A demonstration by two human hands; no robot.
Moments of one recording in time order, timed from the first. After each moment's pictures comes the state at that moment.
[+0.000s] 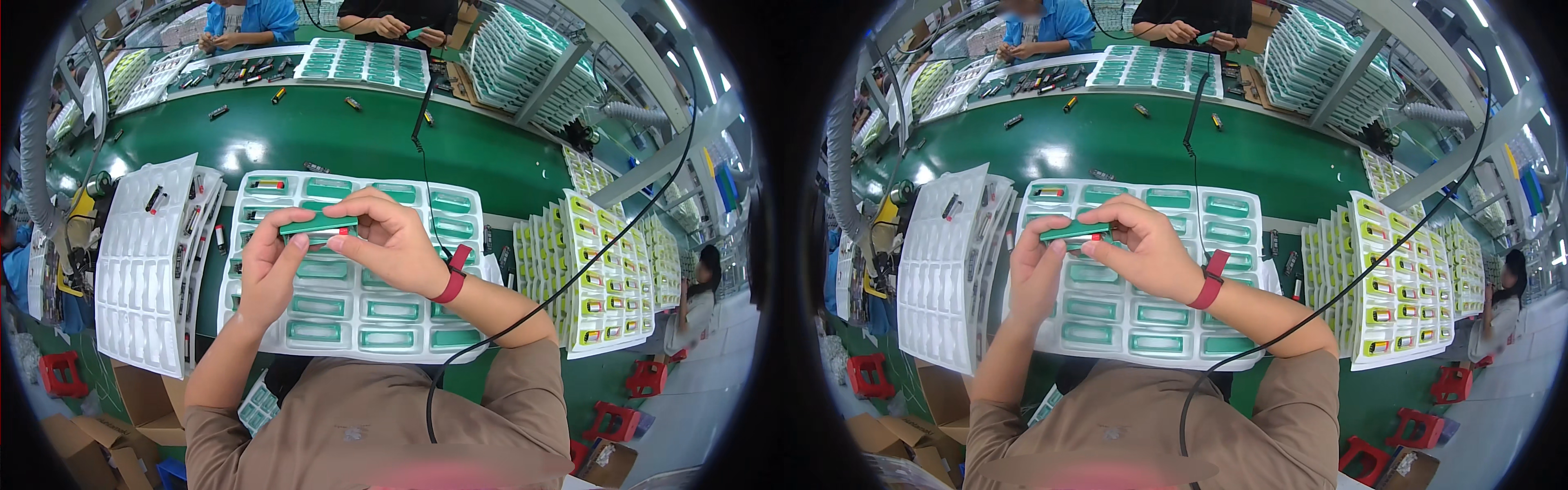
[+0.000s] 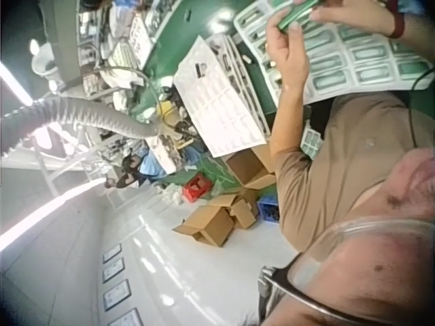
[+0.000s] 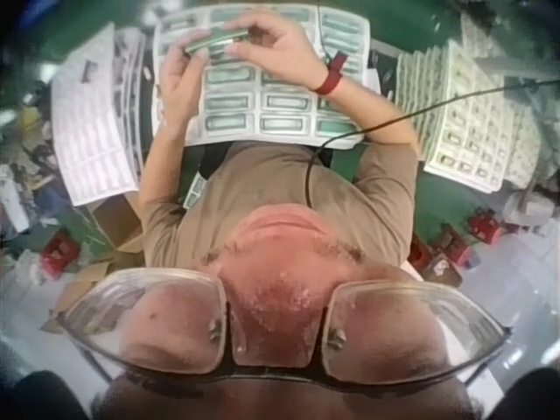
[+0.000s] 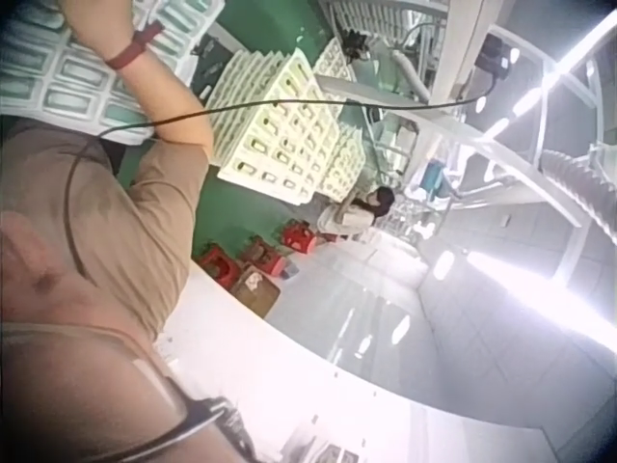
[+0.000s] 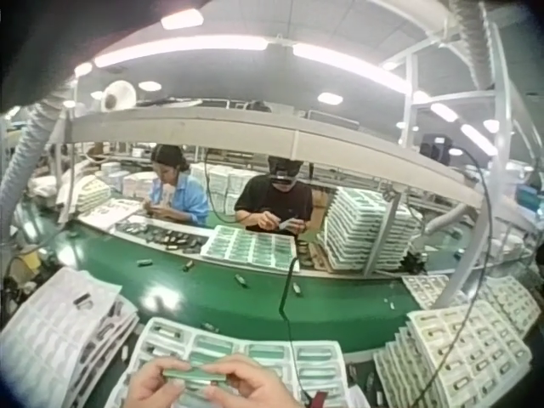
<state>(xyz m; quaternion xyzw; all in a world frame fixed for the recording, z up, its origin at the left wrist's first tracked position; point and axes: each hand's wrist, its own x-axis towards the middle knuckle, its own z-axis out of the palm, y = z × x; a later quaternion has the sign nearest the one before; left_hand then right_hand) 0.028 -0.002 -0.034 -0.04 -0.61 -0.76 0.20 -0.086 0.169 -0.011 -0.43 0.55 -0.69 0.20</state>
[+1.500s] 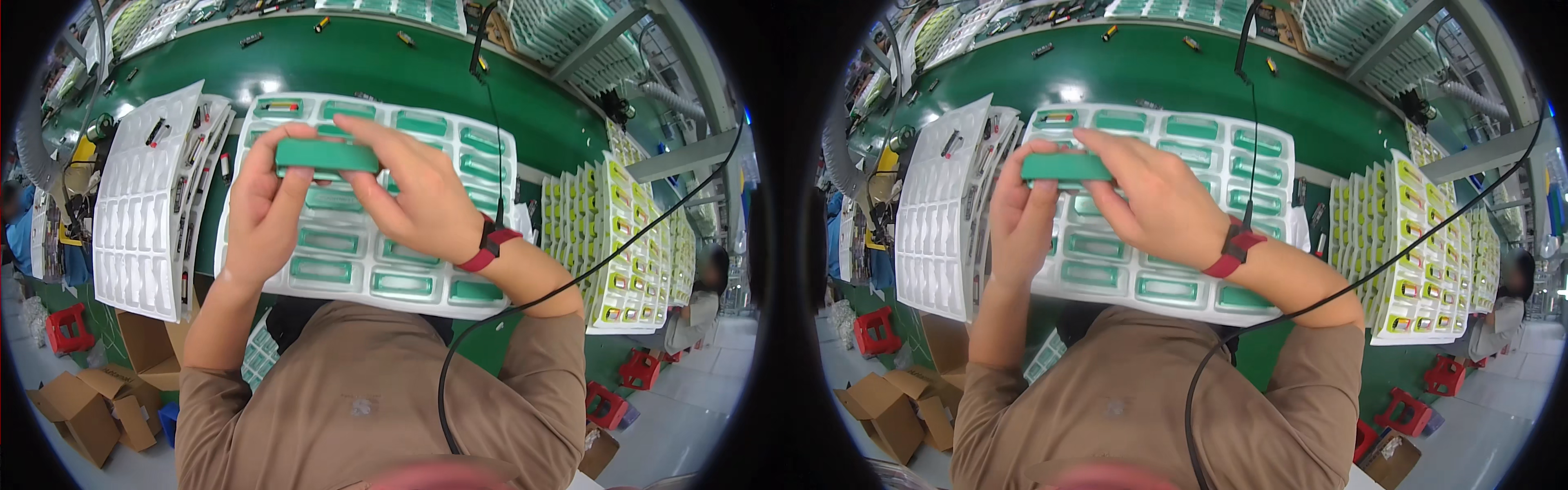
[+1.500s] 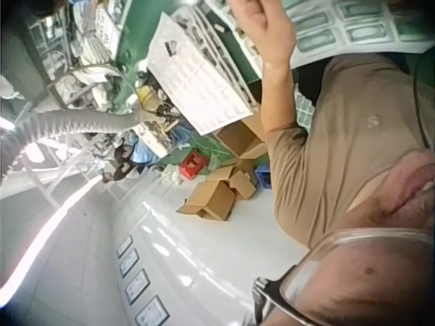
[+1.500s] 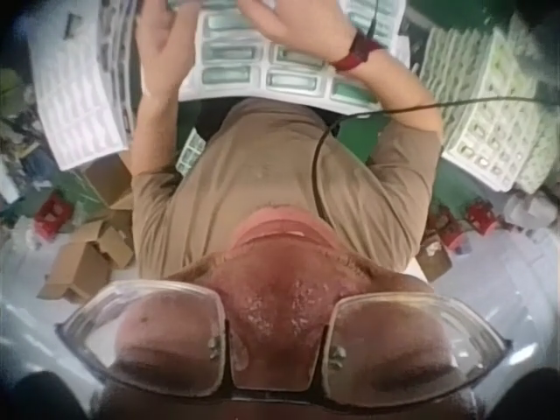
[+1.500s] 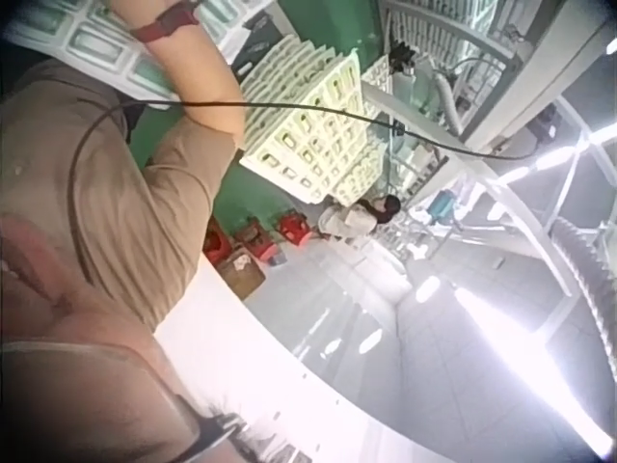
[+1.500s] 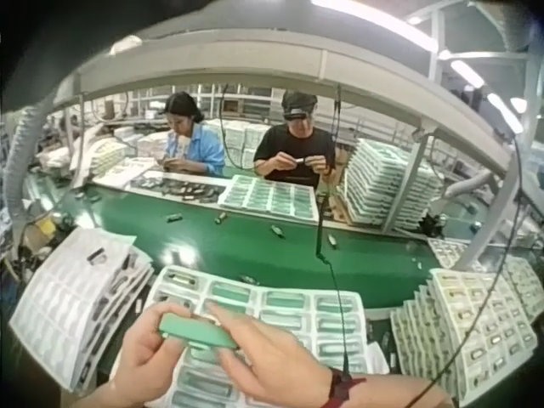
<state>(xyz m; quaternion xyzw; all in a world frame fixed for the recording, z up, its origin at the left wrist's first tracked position) 0.033 0.007 -0.021 -0.03 -0.63 -0.74 0.23 -0.076 0.169 0.001 -0.55 0.68 -0.49 -0.05</state>
